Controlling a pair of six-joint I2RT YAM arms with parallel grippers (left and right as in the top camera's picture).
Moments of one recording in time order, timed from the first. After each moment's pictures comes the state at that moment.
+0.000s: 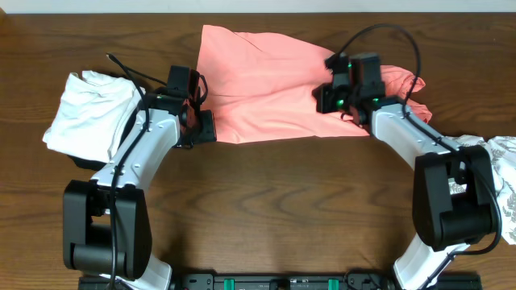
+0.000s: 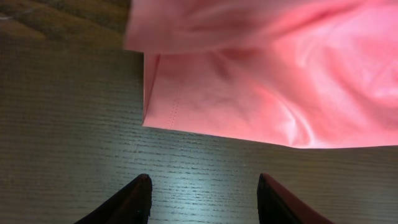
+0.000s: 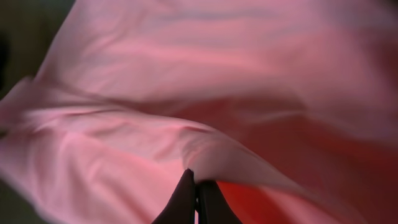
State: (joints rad) left arm -0.17 1.73 1.18 -0.76 0.07 -0.29; right arm 0.19 1.90 1.17 -0.09 -0.35 0.20
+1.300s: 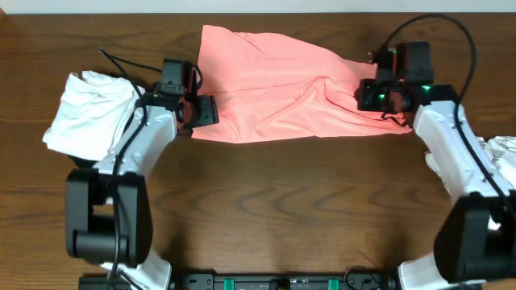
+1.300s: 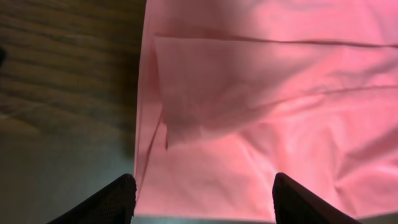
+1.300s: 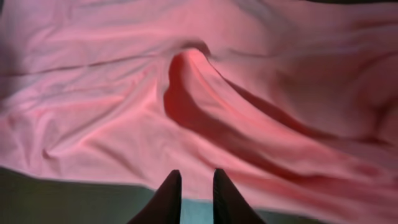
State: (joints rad) left arm -0.12 1.79 1.18 -0.51 0.12 -0.29; right arm 0.06 1.69 1.28 -0.61 -0.24 0.15
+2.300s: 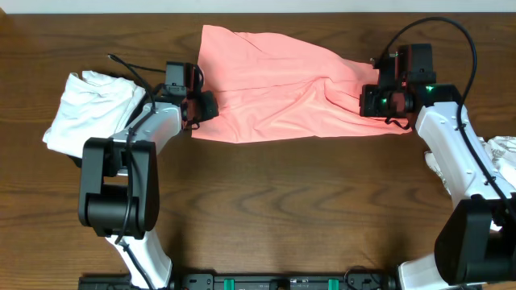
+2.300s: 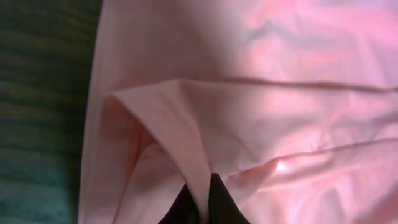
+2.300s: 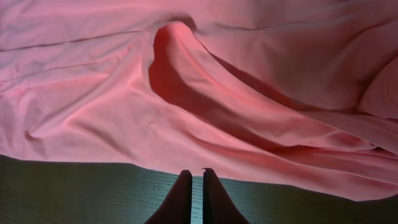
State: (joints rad) left arm -0.10 1.96 1.18 -0.25 0.23 -0.36; right arm 0.06 1.68 1.28 -0.68 -0.20 0.12
